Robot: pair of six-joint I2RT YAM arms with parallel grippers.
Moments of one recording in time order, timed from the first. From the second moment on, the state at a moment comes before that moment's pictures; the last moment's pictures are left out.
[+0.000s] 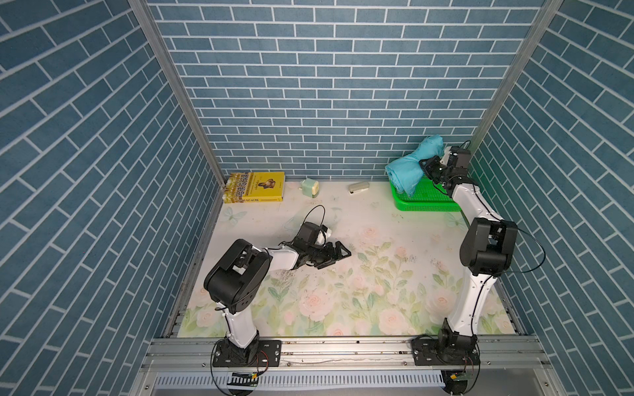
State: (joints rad) left arm -0.55 1.80 0.83 0.19 0.63 -0.82; right arm -0.04 2.12 1.86 -0.12 -0.38 0.79
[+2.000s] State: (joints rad) left arm -0.61 1.91 0.97 0.18 0.62 -0.79; right arm -0.17 2.09 1.71 -0.51 -0.26 0.64
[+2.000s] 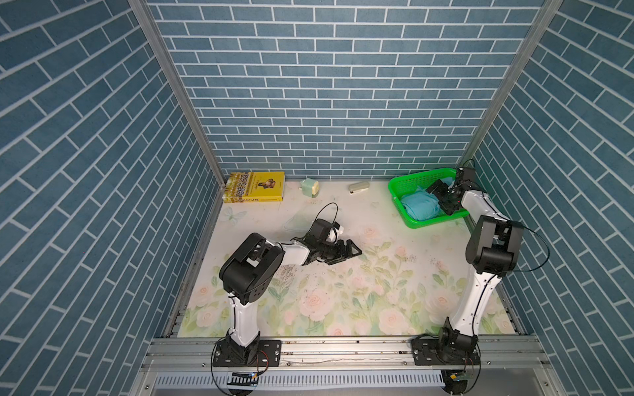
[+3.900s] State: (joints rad) left arm -0.13 1.34 0.32 0.97 -0.36 -0.09; right arm 0.05 1.52 0.19 1.17 0.08 -0.04
